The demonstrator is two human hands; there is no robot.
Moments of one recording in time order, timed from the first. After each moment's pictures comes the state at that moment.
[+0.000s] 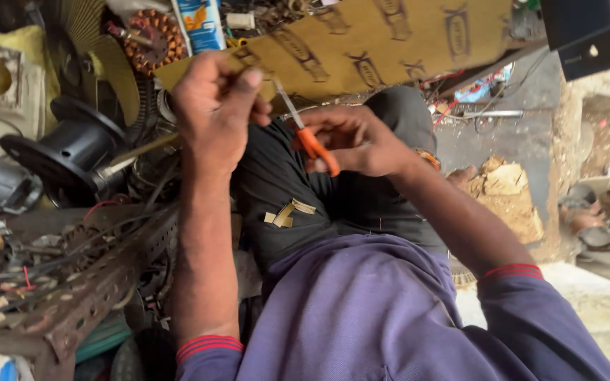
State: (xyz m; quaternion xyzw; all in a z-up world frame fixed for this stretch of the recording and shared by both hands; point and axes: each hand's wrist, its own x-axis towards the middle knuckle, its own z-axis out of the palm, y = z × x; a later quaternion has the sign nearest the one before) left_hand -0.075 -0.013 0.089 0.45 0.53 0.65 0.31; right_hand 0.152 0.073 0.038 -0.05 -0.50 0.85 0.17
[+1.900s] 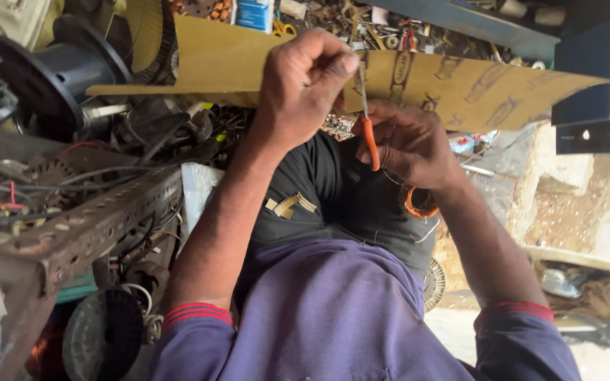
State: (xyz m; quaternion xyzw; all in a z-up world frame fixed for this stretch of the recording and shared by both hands) left_hand -0.057 0.000 0.081 0.53 0.47 0.67 0.22; right_hand 0.164 0.083 0.082 -0.12 -0.65 0.73 0.17
